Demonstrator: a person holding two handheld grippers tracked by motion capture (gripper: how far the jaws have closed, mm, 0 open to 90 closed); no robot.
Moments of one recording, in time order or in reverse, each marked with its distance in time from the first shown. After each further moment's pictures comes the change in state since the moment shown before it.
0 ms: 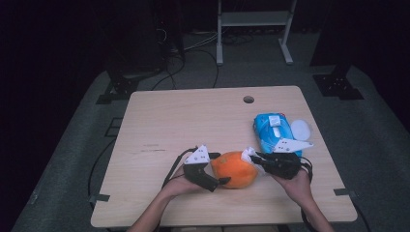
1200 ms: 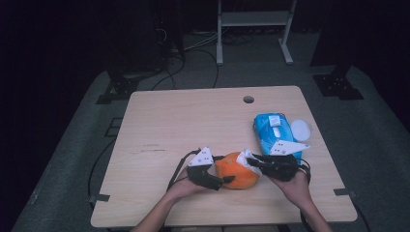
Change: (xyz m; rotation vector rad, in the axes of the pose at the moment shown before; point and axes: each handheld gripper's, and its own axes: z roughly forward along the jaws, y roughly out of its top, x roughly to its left) left arm -0.009 0.002 0.004 0.001 0.045 0.007; right arm 0.015 0.007 0.000 0.014 0.005 -0.046
